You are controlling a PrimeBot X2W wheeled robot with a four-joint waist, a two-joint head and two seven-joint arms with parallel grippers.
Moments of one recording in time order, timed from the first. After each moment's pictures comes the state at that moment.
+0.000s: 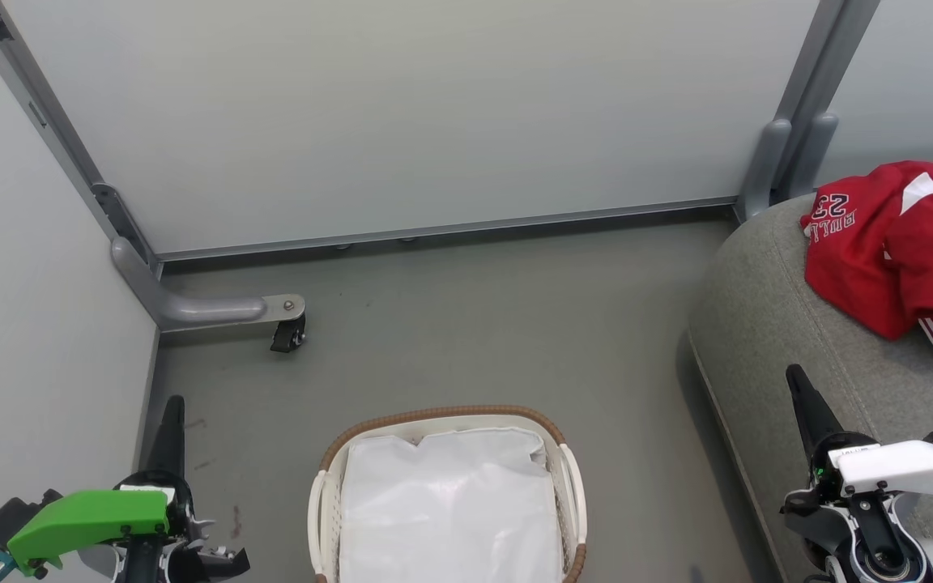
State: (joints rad) left arm -0.08 0.05 0.09 0.26 -1.46 -0.12 0.07; right arm -0.12 -0.05 -0.10 0.27 1.44 0.13 0.07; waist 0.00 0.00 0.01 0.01
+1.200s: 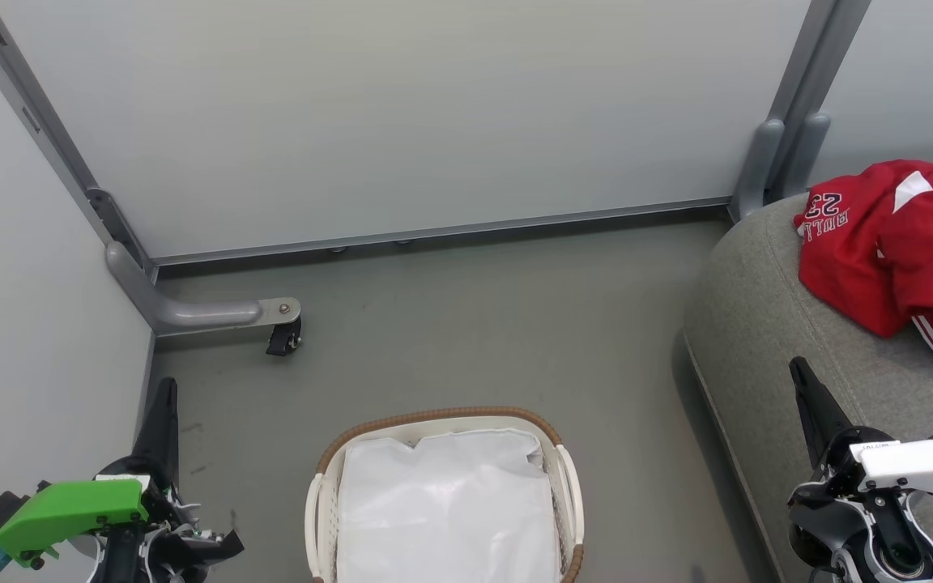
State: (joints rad) left arm -0.10 0.05 0.11 0.25 -1.61 -0.13 0.11; right arm -0.11 -0.05 -0.11 0.25 1.61 0.13 0.11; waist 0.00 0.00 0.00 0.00
